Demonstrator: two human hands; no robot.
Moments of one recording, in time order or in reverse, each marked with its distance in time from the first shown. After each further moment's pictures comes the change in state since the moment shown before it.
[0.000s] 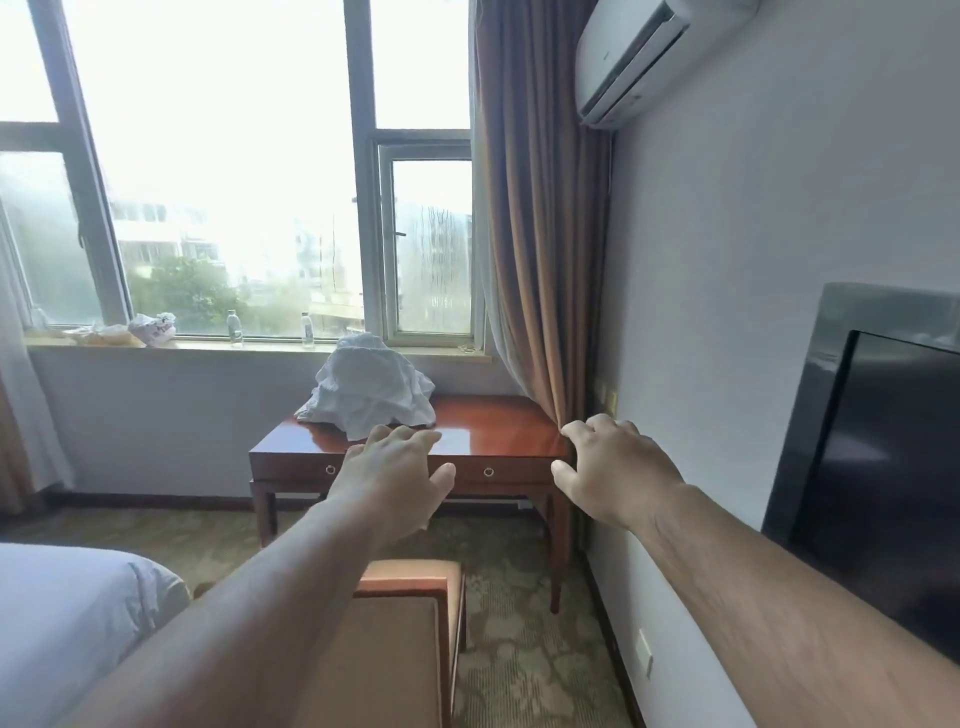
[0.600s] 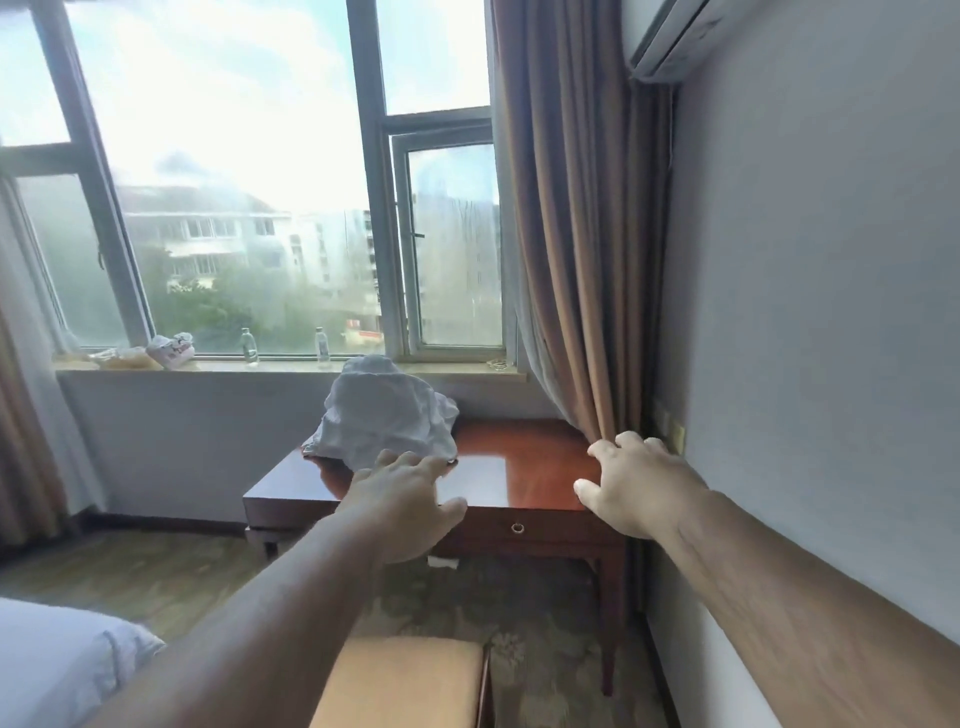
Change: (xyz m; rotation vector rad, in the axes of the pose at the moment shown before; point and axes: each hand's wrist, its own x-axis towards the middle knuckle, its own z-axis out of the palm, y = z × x) left_hand 0.277 -0.008 0.091 0.102 -0.159 -0.092; right_hand 0.298 0.086 0.077 0.027 -0.143 0.012
